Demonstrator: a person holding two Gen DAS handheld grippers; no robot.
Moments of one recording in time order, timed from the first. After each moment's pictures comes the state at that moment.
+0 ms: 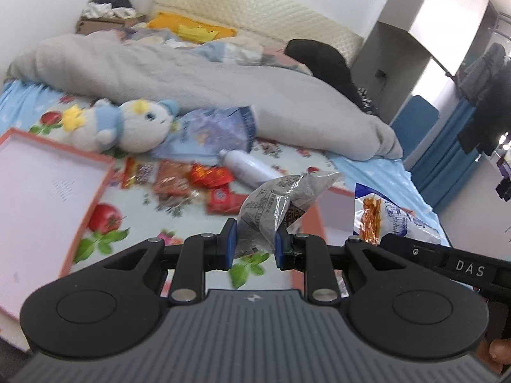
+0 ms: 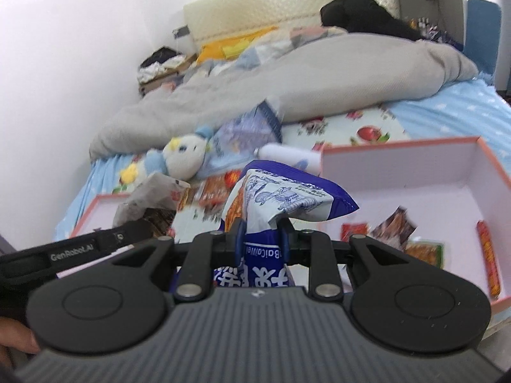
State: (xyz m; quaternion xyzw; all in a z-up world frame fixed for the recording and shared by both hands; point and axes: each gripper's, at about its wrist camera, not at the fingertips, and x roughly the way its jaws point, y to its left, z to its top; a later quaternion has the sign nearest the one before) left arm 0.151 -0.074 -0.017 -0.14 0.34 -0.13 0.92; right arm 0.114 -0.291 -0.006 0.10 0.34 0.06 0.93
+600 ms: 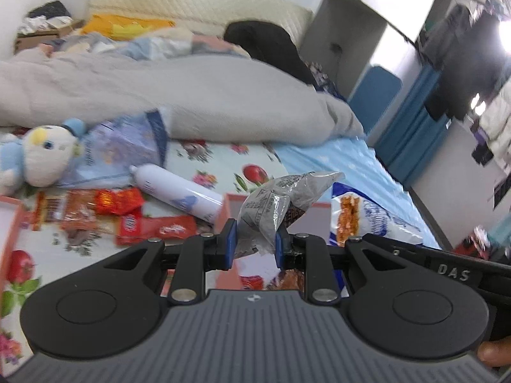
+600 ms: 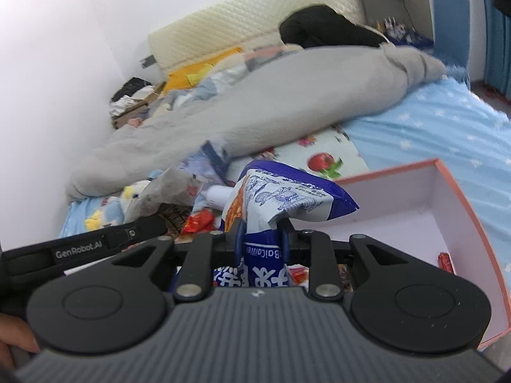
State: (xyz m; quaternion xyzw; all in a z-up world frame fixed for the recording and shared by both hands) left arm 0.241 -0.215 -0.017 -0.09 0.36 -0.21 0.91; right arm 0.164 -0.402 -0.019 0.14 0.33 0.01 0.93
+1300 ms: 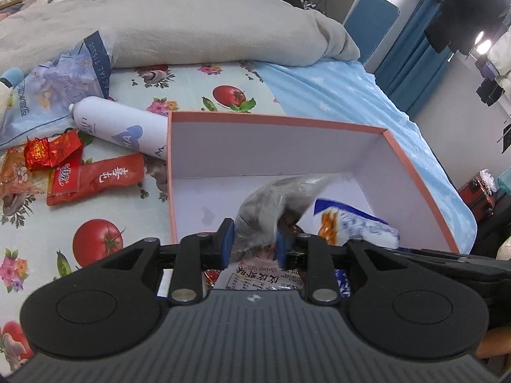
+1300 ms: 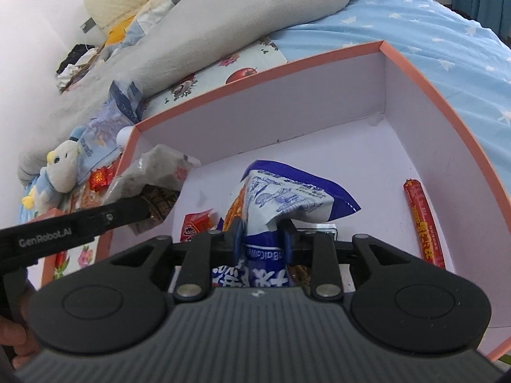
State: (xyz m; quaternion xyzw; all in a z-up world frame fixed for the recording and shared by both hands) left arm 0.286 -0.299 -0.117 -0.04 0.45 -0.24 0.86; right arm 0.183 -0.471 -0.120 0.19 0.44 -0.03 0.88
